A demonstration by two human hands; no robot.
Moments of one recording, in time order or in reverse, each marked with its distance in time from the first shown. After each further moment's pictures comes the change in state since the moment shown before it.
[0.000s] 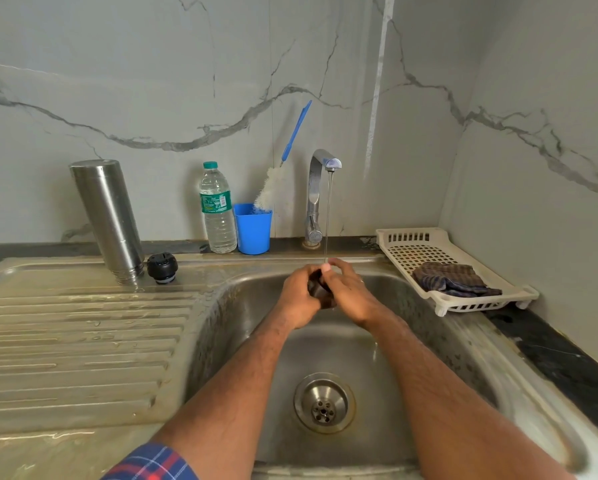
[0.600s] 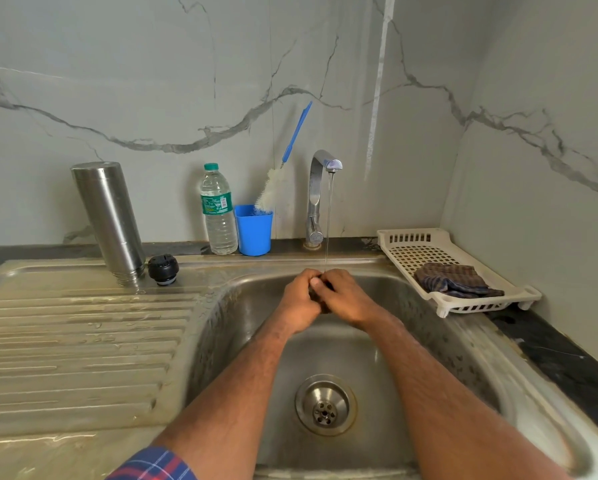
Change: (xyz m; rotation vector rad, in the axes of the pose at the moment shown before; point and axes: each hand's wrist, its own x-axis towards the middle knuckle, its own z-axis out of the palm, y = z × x) left_hand -0.005 -0.003 0.000 -0.055 -0.035 -0.058; right_hand 0.005 -0.001 0.006 -0.183 -0.020 -0.040
